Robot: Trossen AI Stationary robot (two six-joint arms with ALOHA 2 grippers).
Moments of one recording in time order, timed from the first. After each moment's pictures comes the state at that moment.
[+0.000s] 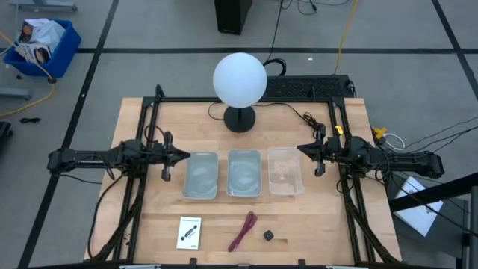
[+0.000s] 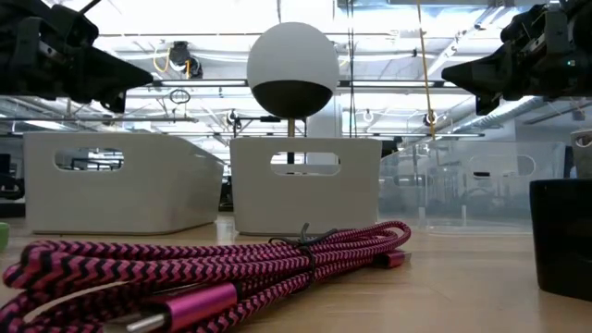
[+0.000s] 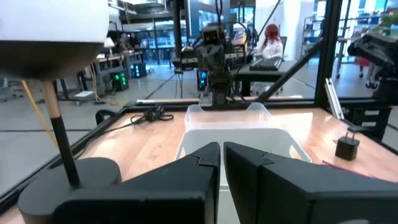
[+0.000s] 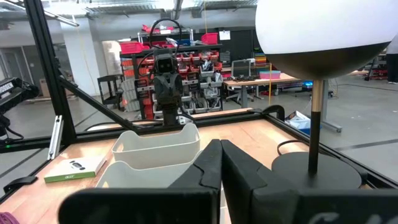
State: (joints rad) left arm 0.05 0.19 0.01 0.20 0.02 0.04; right arm -0.10 0.21 0.01 0.30 0.05 0.09
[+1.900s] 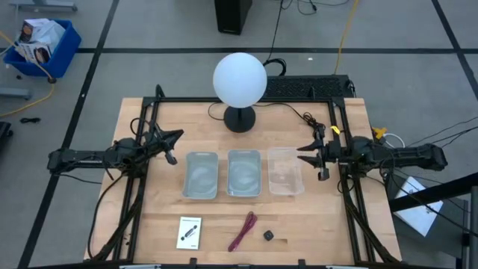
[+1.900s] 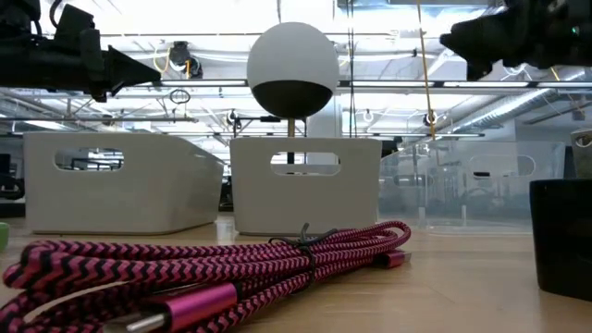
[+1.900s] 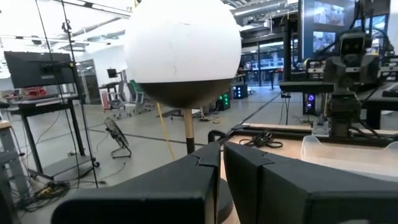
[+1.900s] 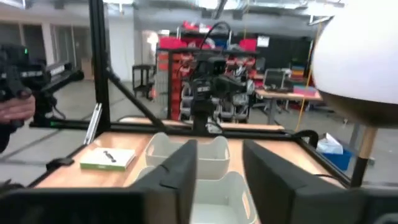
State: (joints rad) left arm 0.05 0.19 0.01 0.36 -0.44 0.17; right arm 0.01 0.36 0.16 0.29 -0.01 -0.05
